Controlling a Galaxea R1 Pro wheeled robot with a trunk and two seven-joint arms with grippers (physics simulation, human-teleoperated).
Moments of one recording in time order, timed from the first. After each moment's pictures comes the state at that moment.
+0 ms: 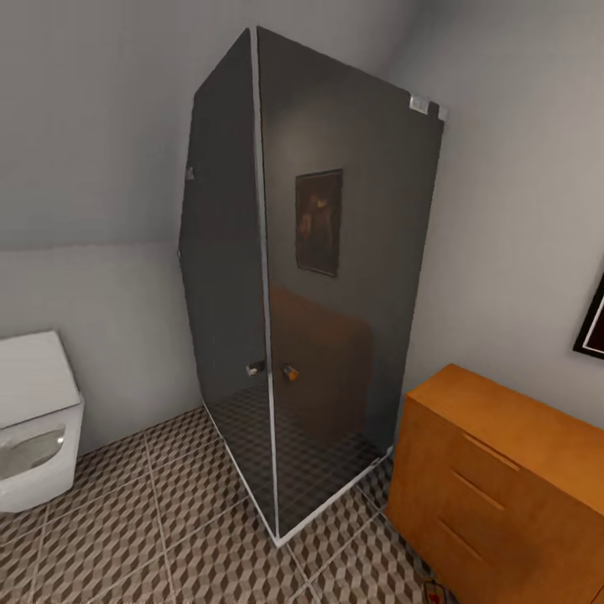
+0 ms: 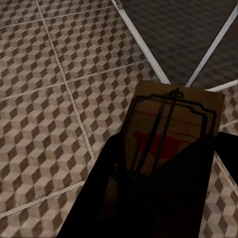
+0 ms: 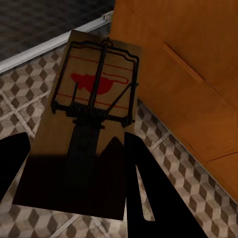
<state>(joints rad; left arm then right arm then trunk) -0.31 0.06 -0.23 0.08 0.54 -0.65 -0.12 -0.37 -0.05 0.25 0.06 -0.20 -0.52 -0.14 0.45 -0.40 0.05</state>
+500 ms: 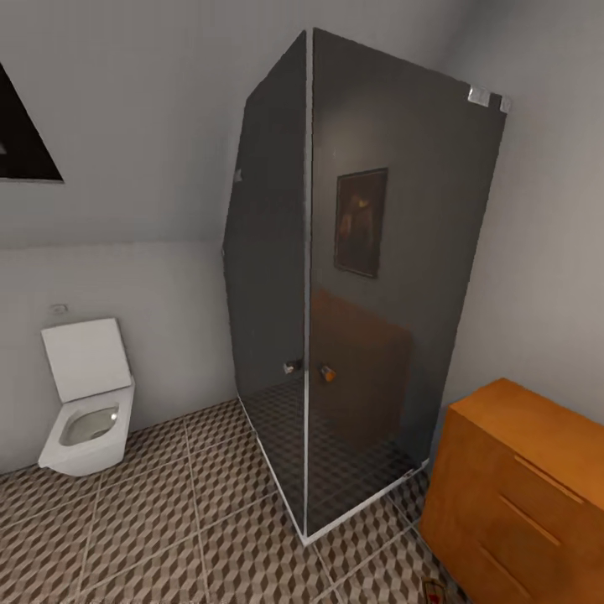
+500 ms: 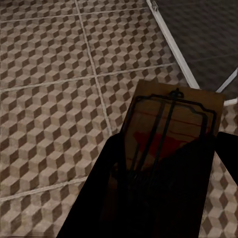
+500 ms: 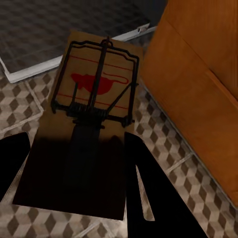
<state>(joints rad) -0.31 0.06 -0.23 0.08 0.54 -0.65 -0.12 -0.37 -0.05 0.25 0.06 -0.20 -0.52 -0.14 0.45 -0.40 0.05</state>
